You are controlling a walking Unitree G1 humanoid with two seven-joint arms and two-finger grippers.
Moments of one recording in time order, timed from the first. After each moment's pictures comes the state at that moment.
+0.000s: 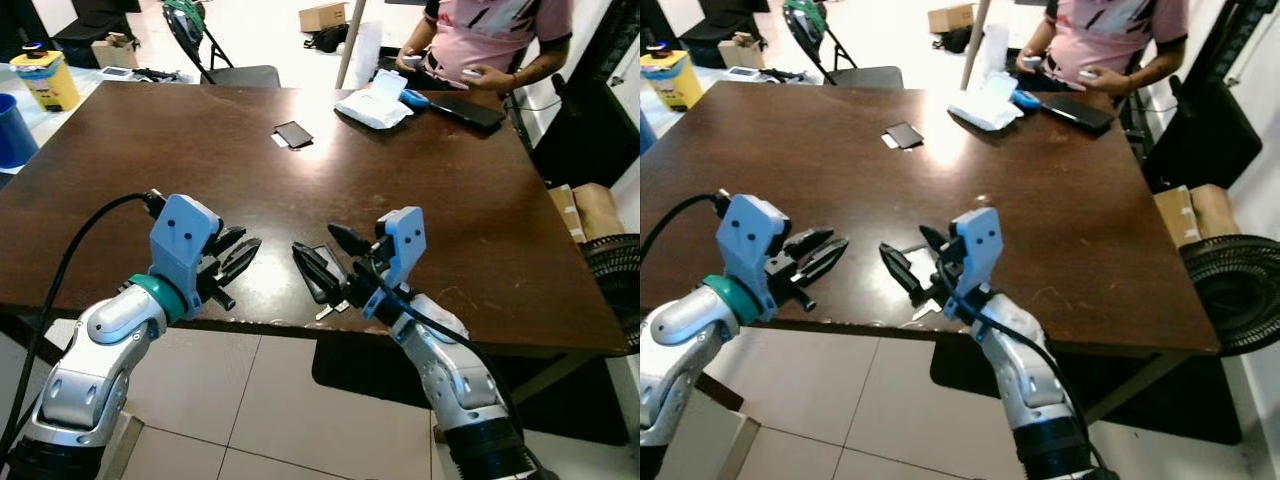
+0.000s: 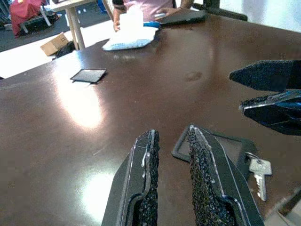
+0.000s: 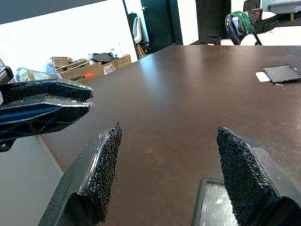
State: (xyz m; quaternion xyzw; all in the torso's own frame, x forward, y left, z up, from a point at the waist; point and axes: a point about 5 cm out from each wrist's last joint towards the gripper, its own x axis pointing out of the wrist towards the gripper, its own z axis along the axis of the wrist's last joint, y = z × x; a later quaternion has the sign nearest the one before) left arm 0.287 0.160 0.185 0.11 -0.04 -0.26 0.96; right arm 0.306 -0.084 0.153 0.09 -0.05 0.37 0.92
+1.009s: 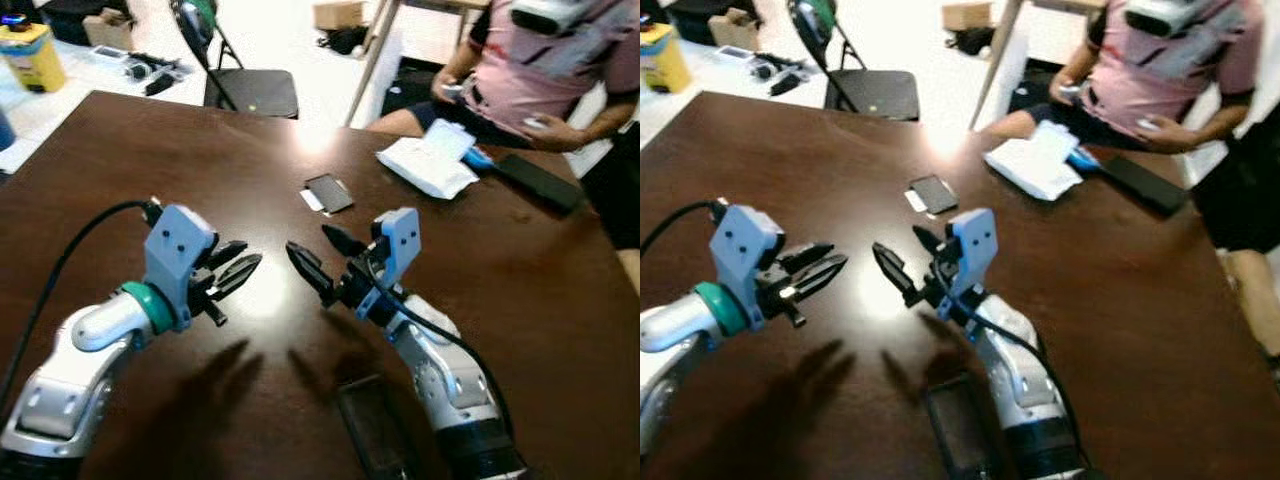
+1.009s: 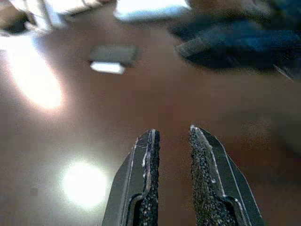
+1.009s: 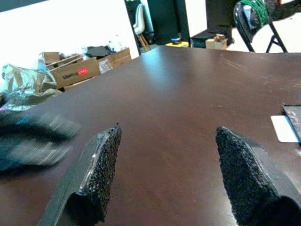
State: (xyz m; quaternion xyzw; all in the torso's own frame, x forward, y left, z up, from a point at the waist) left arm 0.265 0.176 0.176 0.13 0.02 -0.37 0.92; right arm 0.308 -0.083 0.154 0.09 -0.06 0.37 0.92
